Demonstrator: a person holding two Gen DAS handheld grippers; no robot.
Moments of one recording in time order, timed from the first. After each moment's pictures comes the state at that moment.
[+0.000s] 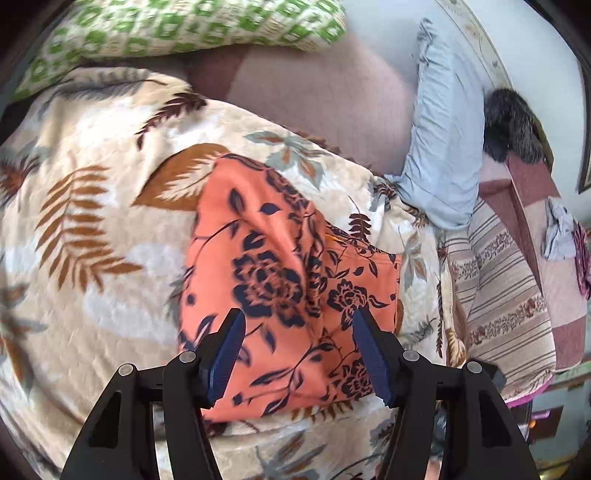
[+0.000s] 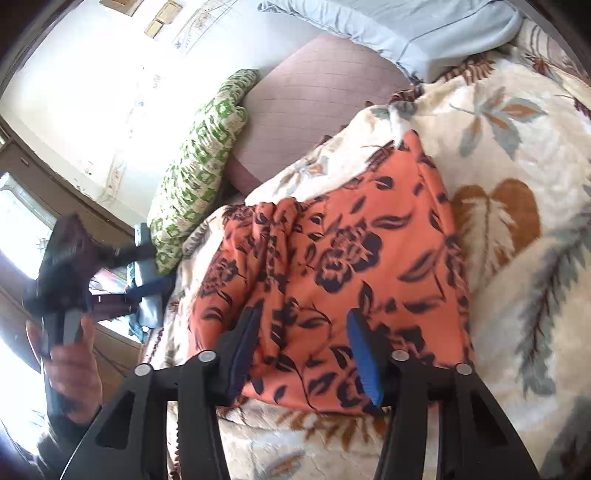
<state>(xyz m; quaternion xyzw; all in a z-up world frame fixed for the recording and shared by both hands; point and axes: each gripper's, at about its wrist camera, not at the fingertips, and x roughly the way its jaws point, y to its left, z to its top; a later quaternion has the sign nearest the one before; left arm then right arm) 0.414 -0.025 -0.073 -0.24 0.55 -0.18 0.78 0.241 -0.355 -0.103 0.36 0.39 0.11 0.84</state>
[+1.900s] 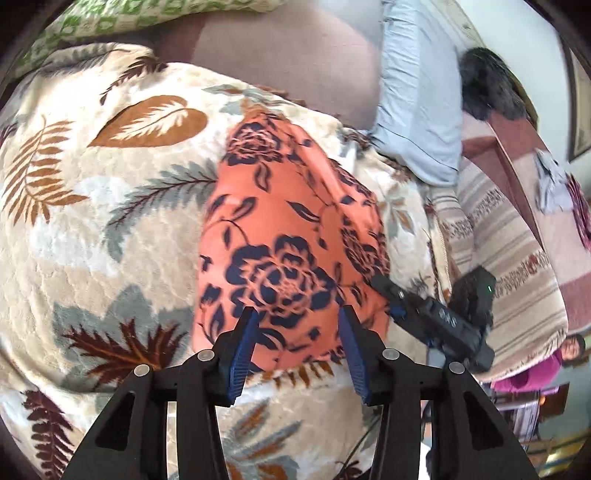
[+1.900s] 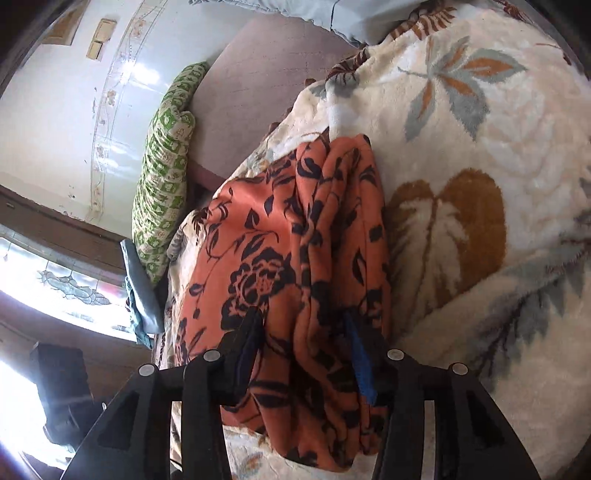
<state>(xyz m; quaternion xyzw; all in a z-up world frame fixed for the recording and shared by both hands) 0.396 -0.145 -0.097 -0.21 0.56 -0.20 0.77 0.242 -0.418 -0.144 0.39 0.46 0.10 0.79</state>
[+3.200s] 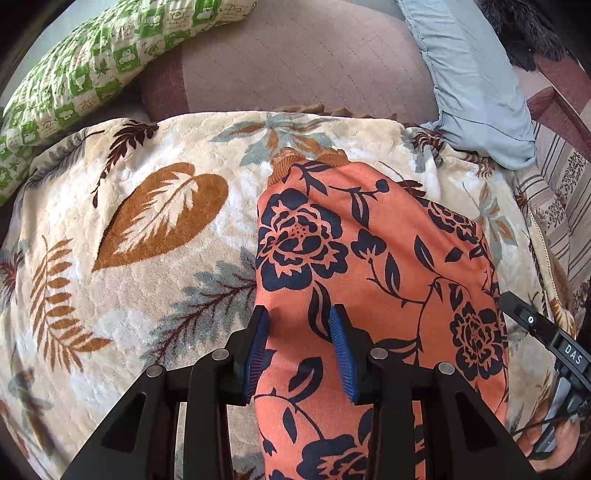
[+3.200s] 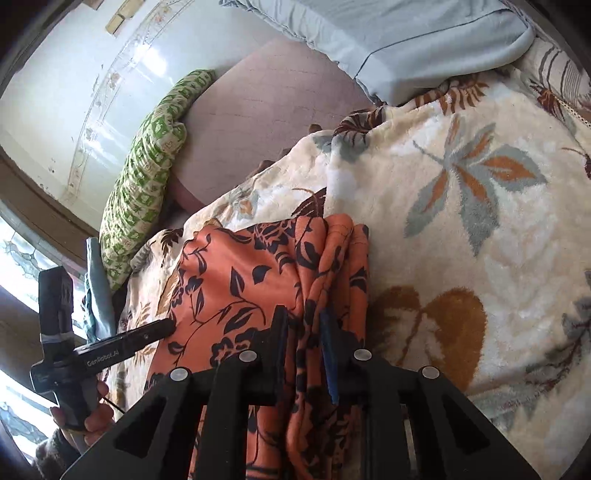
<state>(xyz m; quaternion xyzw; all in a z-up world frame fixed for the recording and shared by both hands) 0.488 -0.209 -0.134 -0.02 0.55 -0.12 0.83 0.285 -0.433 -0.120 0.30 0.44 0.05 0.85</state>
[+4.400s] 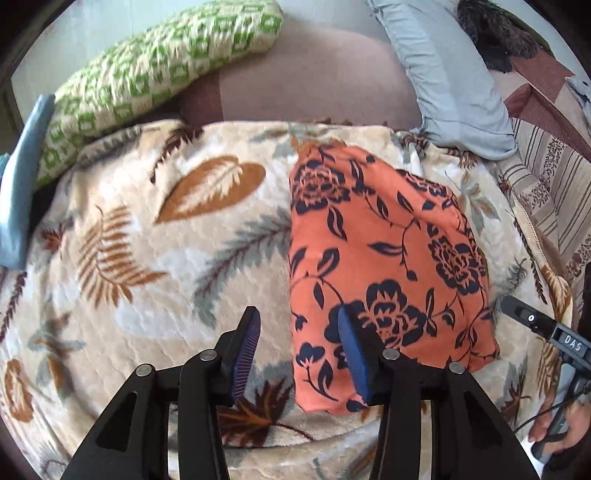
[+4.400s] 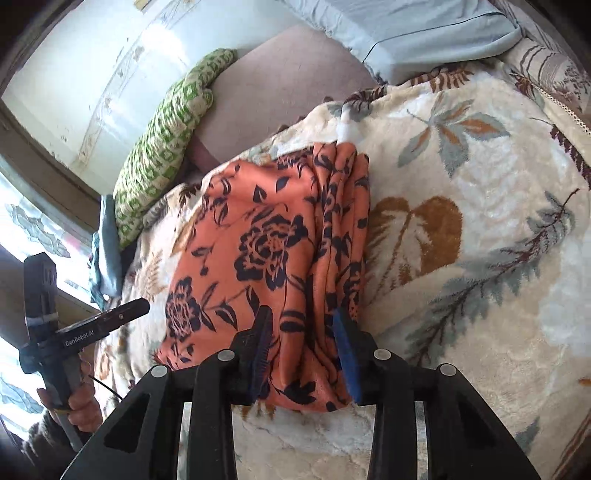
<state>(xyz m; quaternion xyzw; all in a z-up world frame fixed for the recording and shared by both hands) 0.366 -0.156 -0.065 0.01 0.50 -0.11 0.86 0.208 -0.416 -0.103 0.30 0.44 0.05 0.84</state>
